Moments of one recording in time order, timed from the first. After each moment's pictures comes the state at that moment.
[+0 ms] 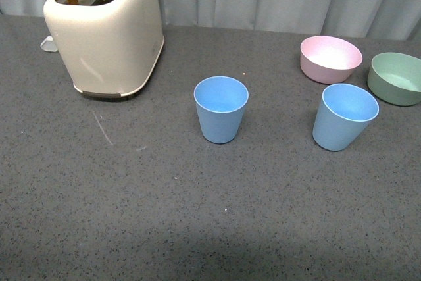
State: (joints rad) left arm 0.00 0.20 0.02 0.20 0.00 -0.01; right arm 0.00 0.00 0.00 0.00 0.00 0.00
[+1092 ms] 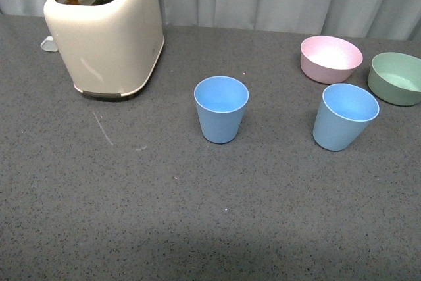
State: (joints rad) left arm 0.00 0.00 0.02 0.00 0.00 -0.01; right arm 0.00 0.00 0.00 0.00 0.00 0.00
